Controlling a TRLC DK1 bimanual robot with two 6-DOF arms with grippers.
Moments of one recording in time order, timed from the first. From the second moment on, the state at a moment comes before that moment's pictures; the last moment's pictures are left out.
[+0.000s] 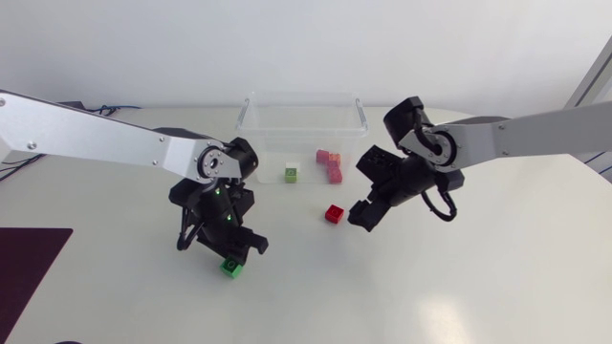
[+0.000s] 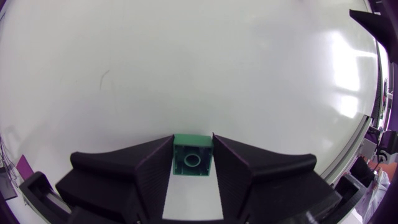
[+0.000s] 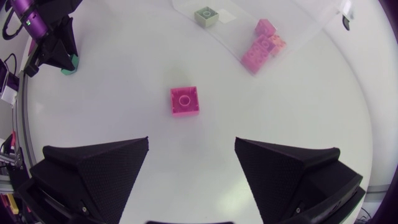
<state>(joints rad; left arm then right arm) -0.48 1.94 1.17 -0.84 0.10 -0.05 0.35 1.80 1.08 -0.43 -0.21 -0.46</state>
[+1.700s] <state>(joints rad) -0.30 1.92 1.69 -0.46 0.20 -0.03 0.46 1.73 1.21 -0.52 -0.09 -0.45</state>
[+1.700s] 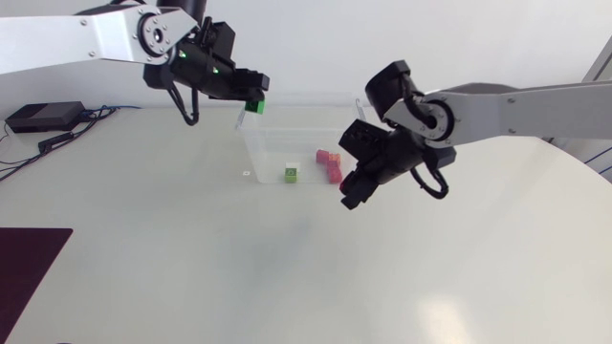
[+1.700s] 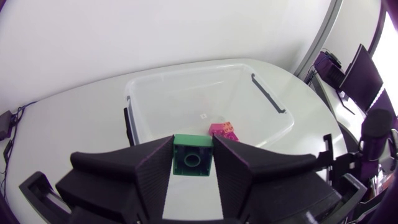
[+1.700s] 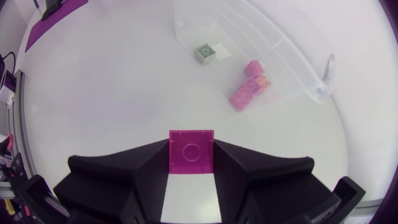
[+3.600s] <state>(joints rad) 0.00 0.82 0.79 -0.38 -0.01 0.14 0.34 1.49 1.20 -0.12 0.06 -0.29</state>
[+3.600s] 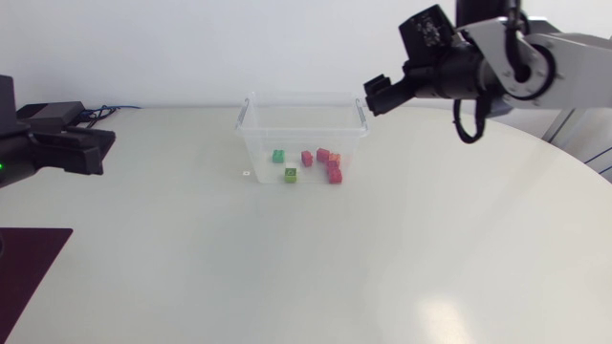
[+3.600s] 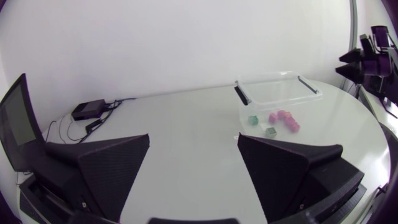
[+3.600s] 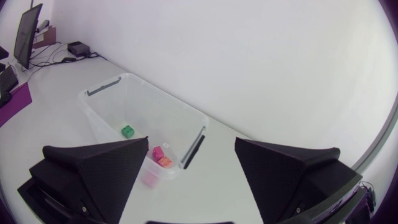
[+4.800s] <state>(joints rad) 0.06 0.23 0.21 -0.09 -0.02 0.14 0.06 0.32 0.28 -0.08 0.06 -0.16</state>
